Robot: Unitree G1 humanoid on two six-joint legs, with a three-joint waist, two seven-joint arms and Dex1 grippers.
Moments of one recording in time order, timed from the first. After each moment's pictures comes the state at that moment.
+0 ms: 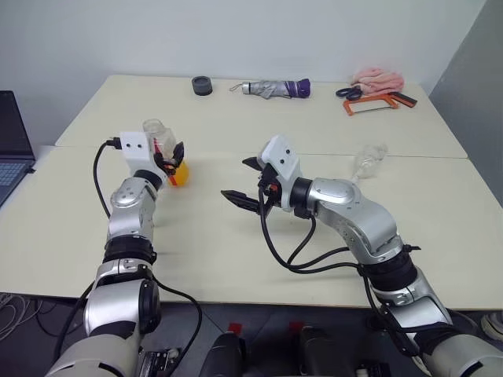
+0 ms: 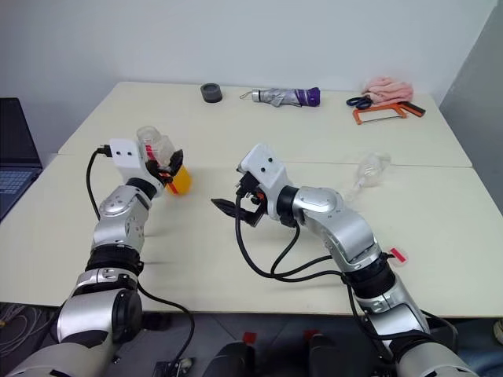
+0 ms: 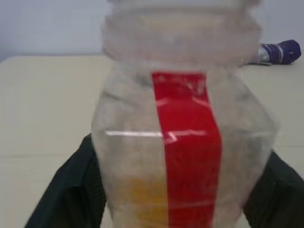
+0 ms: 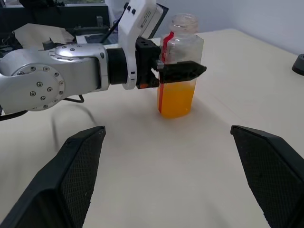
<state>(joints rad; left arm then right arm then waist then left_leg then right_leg) -0.77 0.42 0.27 0.79 -0.19 -0.06 -0.35 -0.73 -0.22 0.33 -0.19 0.30 0.70 0.55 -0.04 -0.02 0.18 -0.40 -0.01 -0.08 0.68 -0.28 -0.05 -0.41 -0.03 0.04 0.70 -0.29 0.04</state>
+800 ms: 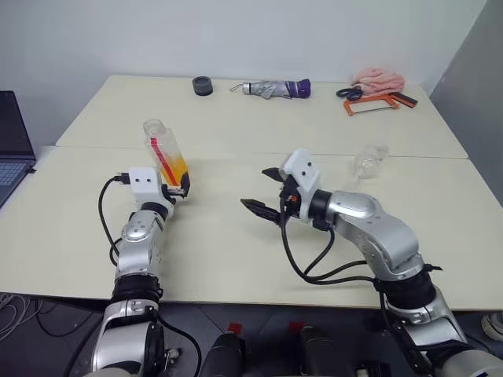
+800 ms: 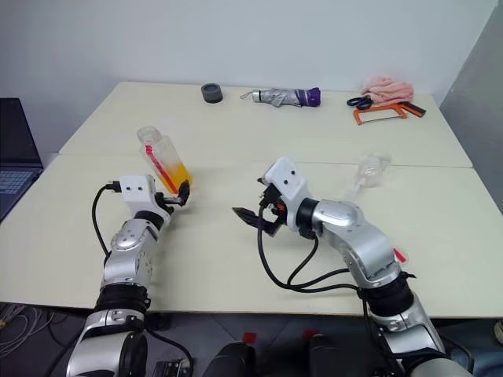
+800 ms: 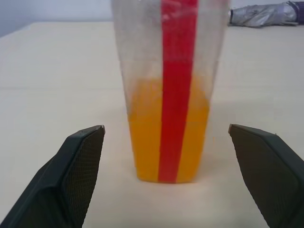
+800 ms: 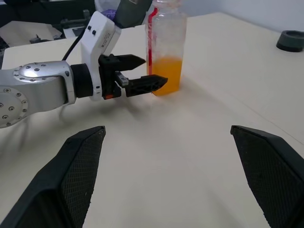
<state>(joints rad) -0.48 0.33 0.24 0.49 -0.17 0.00 -0.21 -0.58 -0.30 0.25 -0.35 0.32 0.75 0.55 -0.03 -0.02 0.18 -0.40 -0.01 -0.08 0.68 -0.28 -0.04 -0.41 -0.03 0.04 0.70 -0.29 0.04</state>
